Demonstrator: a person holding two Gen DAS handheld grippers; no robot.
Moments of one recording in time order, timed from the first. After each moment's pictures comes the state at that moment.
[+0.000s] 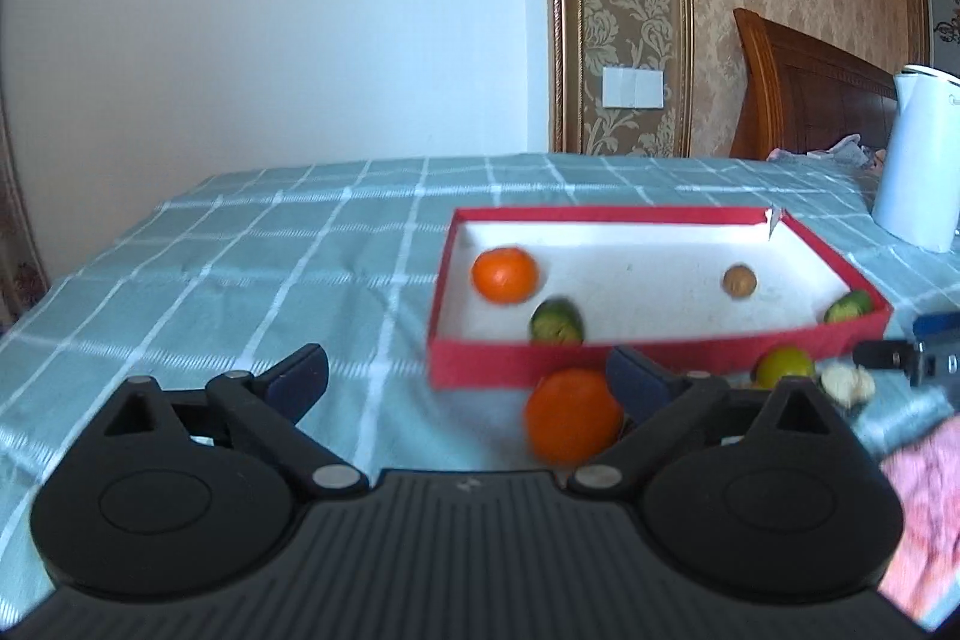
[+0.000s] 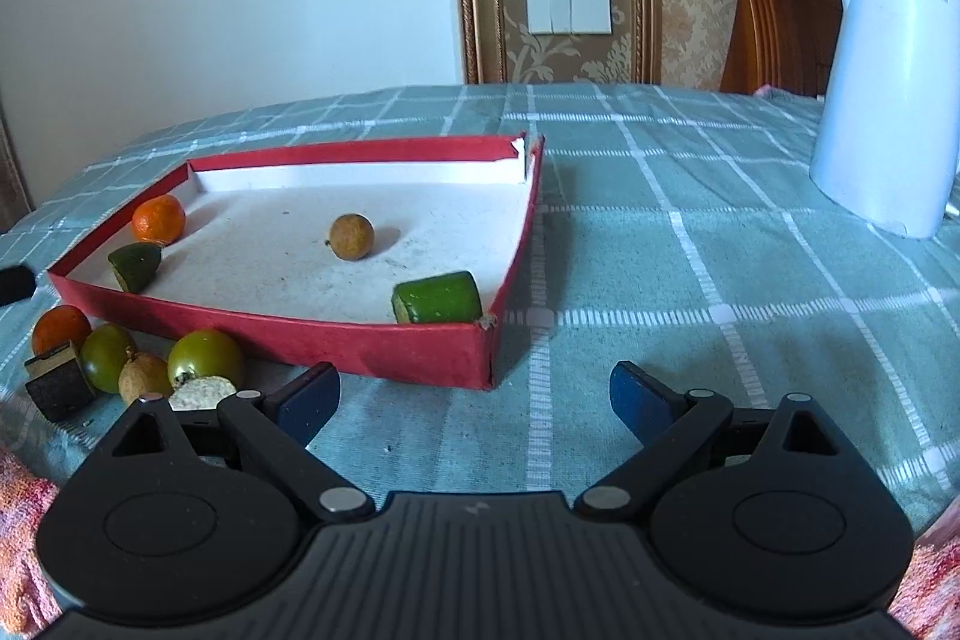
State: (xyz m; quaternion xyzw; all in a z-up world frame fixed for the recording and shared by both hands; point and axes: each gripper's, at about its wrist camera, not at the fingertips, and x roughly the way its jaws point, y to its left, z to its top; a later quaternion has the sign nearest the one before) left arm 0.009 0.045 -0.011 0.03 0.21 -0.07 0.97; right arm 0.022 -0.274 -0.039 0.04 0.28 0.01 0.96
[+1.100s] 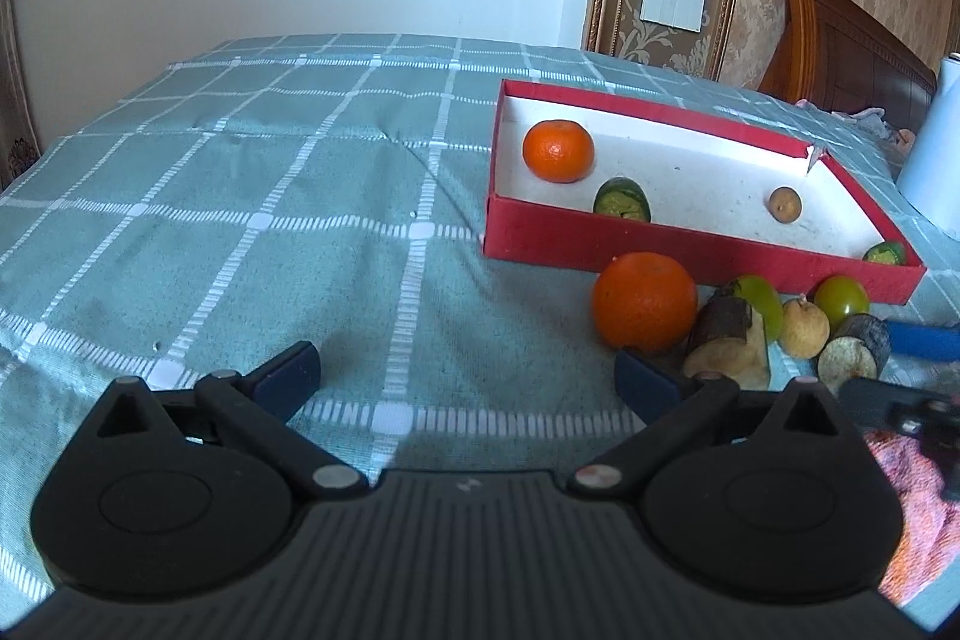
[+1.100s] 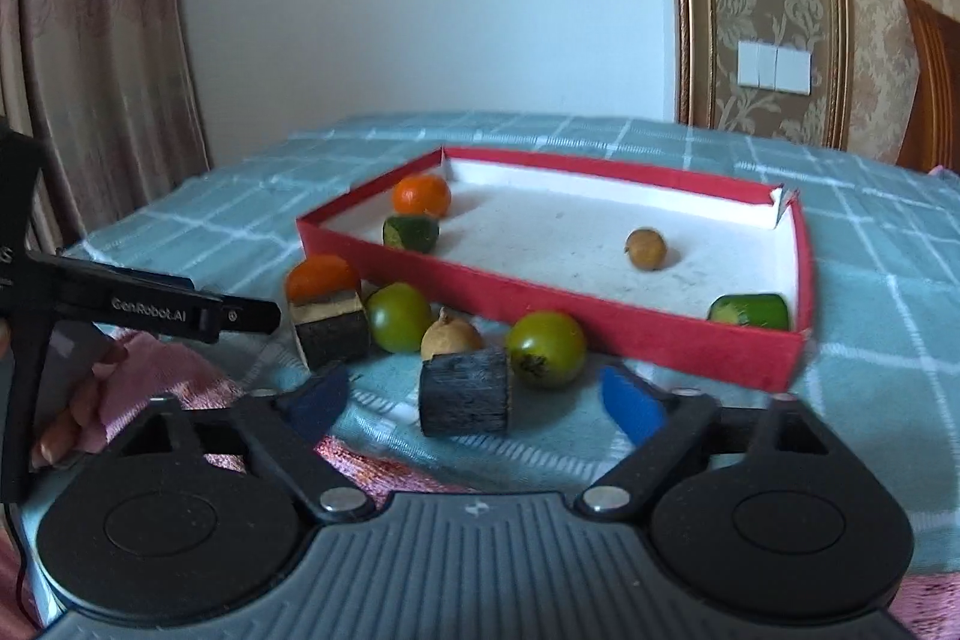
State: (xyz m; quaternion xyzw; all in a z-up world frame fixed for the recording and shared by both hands) left arm 0.029 0.075 -0.039 -0.02 0.32 -0.06 0.95; right arm -0.008 -0.188 -0.037 -0.01 0.27 0.19 0.94
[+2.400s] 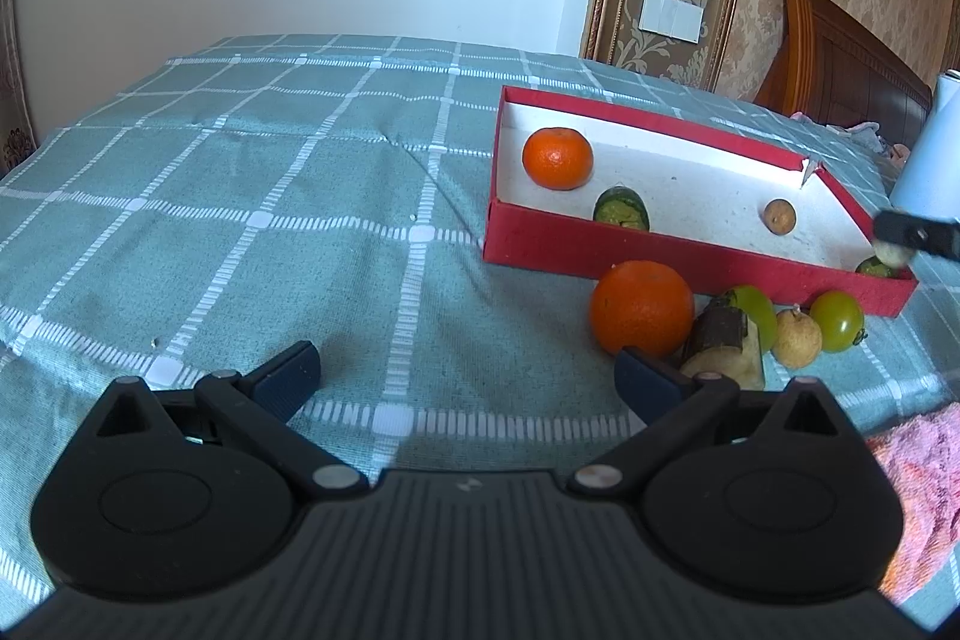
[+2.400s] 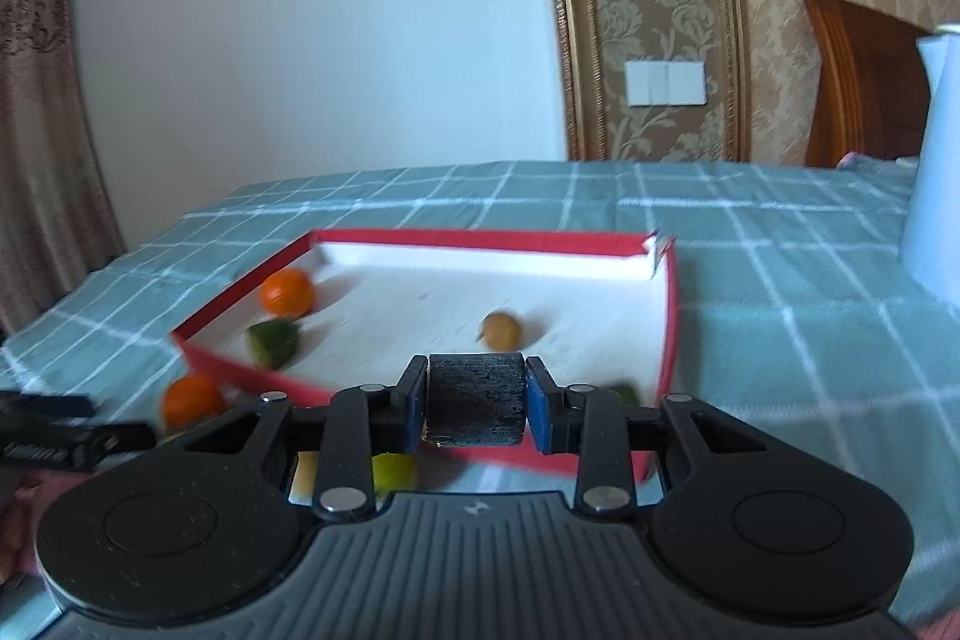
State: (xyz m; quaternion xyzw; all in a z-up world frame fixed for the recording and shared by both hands) left arm 0.027 0.079 -0.039 -0.03 0.31 -0.07 0.95; right arm 0.035 -0.239 -0.005 0.04 0.23 0.08 0.97
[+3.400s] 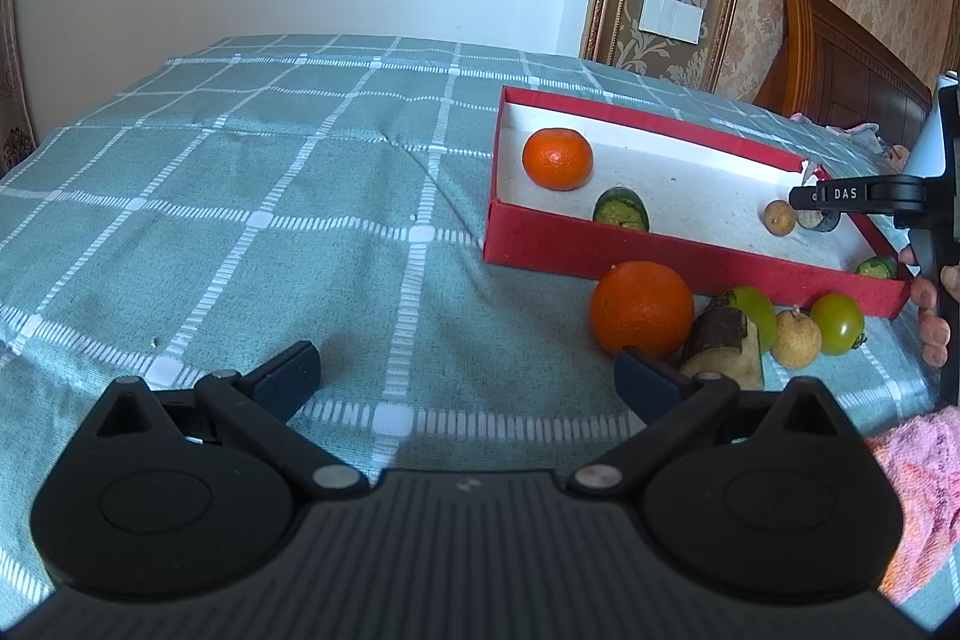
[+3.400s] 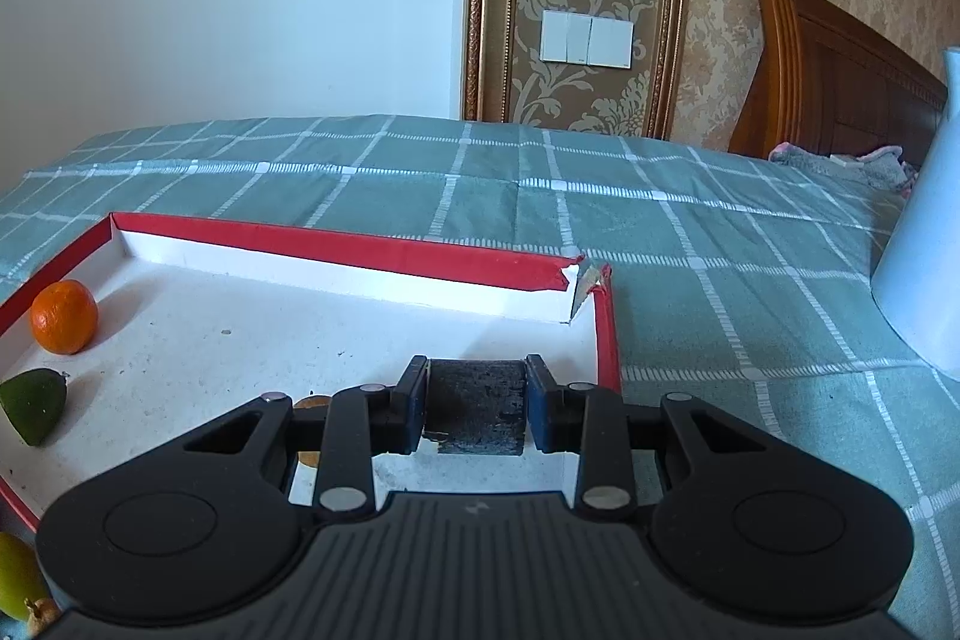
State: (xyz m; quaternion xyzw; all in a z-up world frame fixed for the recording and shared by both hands) left arm 0.027 0.079 -0.039 -0.04 0.31 -0.07 0.95; right arm 0.149 -0.239 -0.031 -0.01 0.28 -0.02 0.96
